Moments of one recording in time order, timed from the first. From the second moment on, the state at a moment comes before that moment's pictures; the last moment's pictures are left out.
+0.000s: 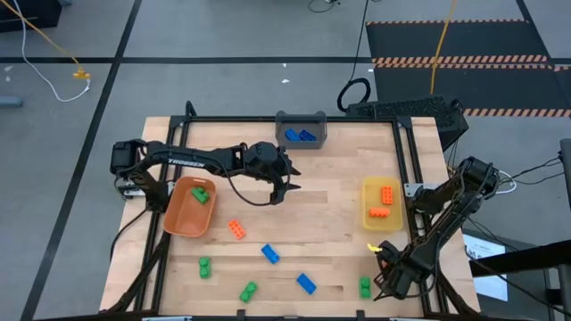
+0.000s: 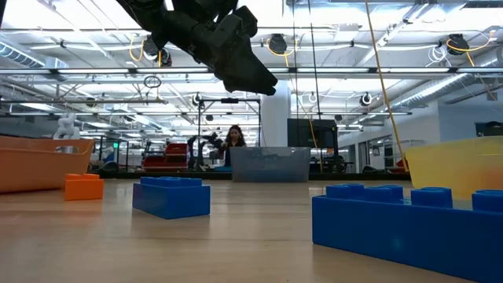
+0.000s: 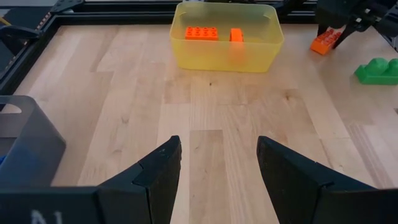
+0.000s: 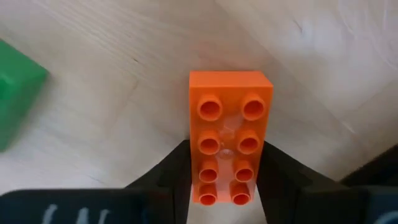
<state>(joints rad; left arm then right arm) 0.14 1.65 1.08 0.02 0.17 0.10 0.99 1.54 0.78 -0.74 -0.13 1.87</state>
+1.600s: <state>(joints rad) 0.14 1.65 1.08 0.03 0.17 0.10 0.55 1.25 0.89 -1.36 0.28 1.62</state>
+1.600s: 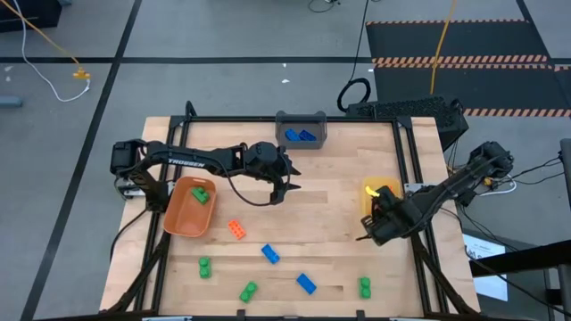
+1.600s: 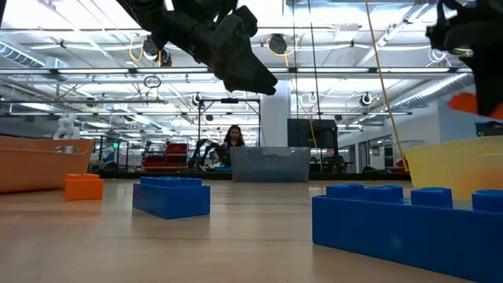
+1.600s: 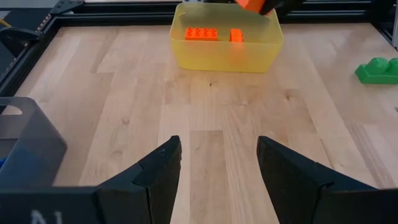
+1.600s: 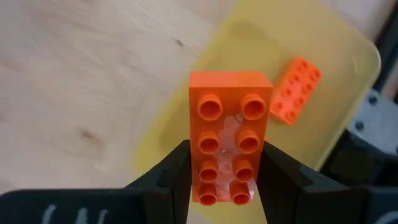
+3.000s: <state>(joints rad) 0.13 1.65 1.08 0.03 0.17 0.10 0.40 1.20 0.65 -0.79 0.31 1.19</state>
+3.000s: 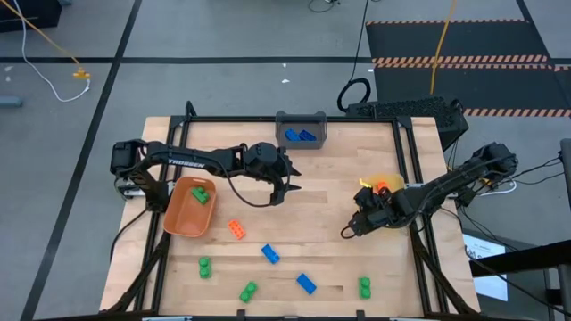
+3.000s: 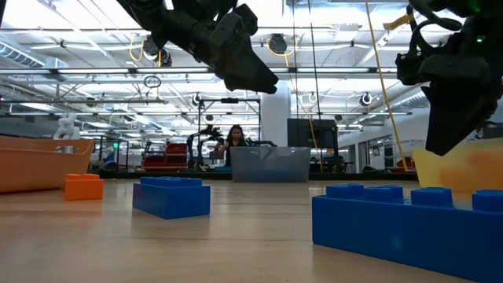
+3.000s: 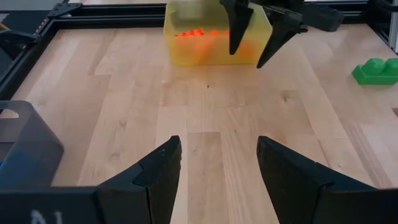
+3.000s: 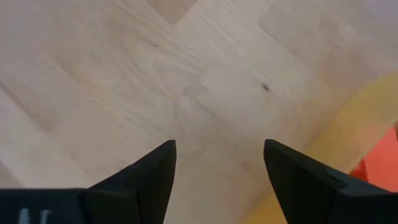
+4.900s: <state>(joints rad) 0.13 1.65 1.08 0.02 0.17 0.10 0.53 1.20 0.63 -0.35 0.41 0.92</state>
